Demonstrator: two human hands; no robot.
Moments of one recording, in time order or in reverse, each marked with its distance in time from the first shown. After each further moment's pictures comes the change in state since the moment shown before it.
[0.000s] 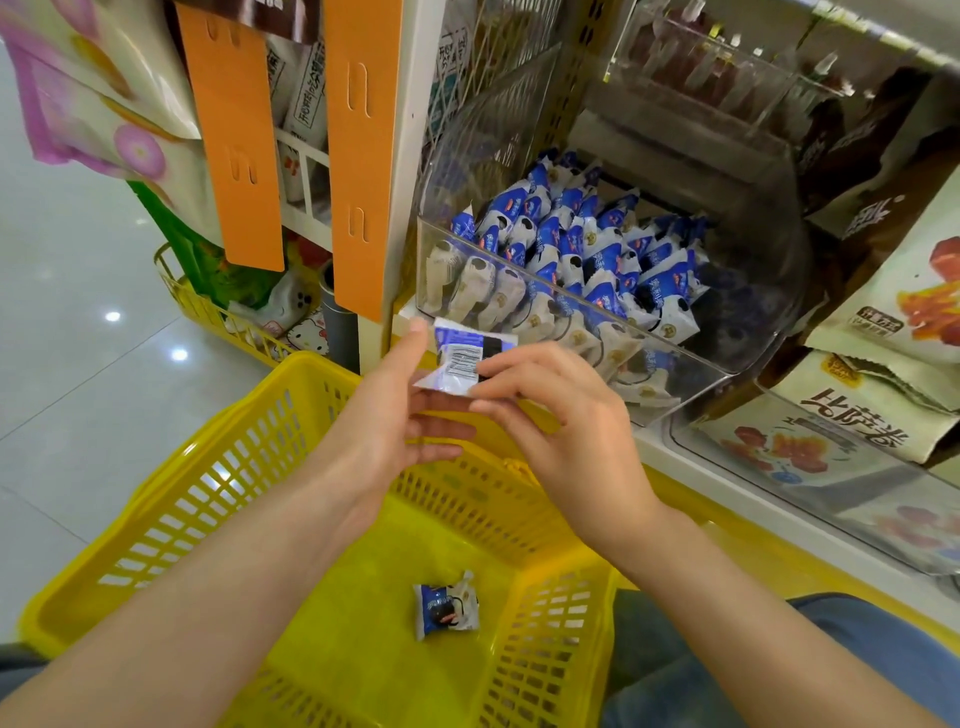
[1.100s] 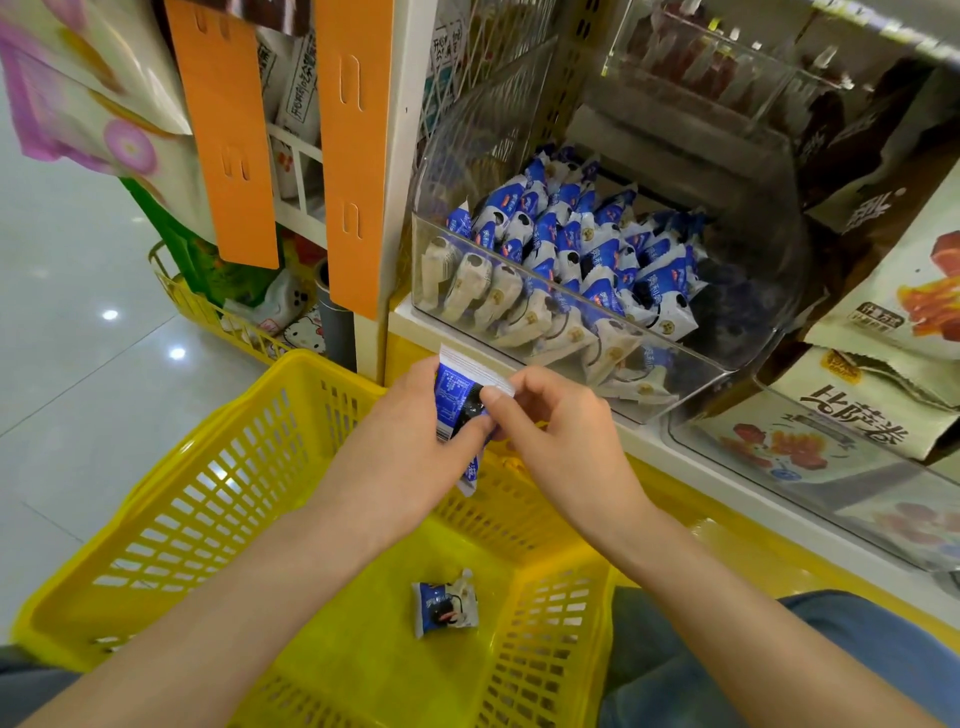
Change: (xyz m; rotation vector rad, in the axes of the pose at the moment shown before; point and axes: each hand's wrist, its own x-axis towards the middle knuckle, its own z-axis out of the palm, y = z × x) left_hand 0.000 -0.023 0.001 0.814 0.111 0.492; right_hand -0.002 0.004 0.008 0.148 -0.119 0.529
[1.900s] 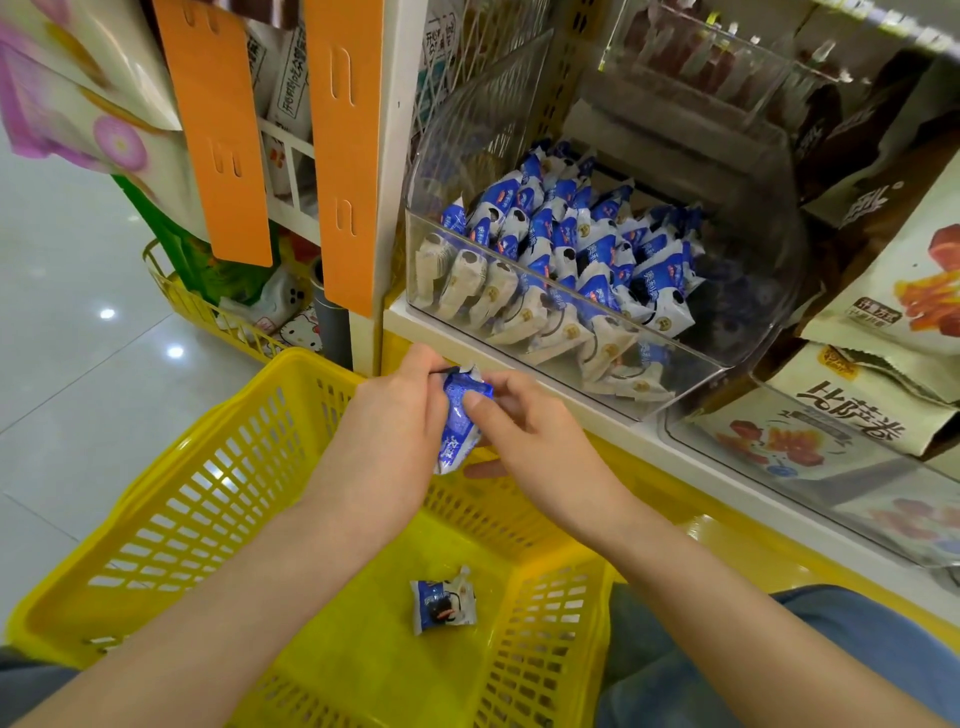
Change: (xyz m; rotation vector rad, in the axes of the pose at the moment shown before) left_hand 0.002 0.002 -0.003 0.150 0.187 0.124; right_hand 0.001 -0.001 0.011 0.372 -0.213 0.212
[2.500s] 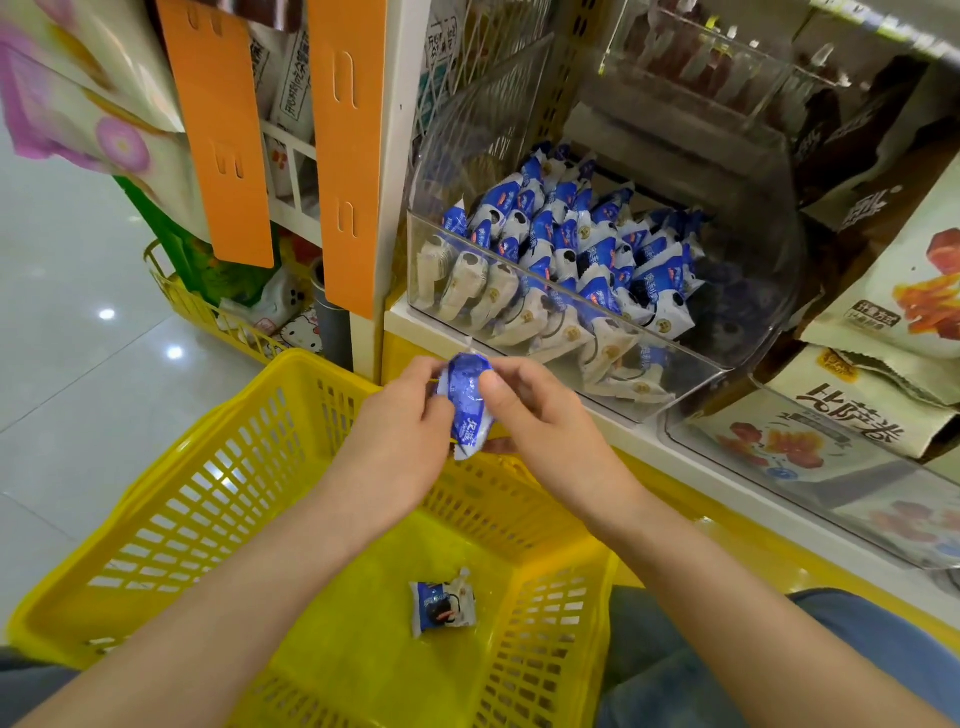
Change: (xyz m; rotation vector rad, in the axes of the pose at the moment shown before) left_hand 0.005 0.004 0.004 -0.383 -0.158 -0.288; right_hand 0.003 -0.003 -0.007 0.027 0.014 -0.088
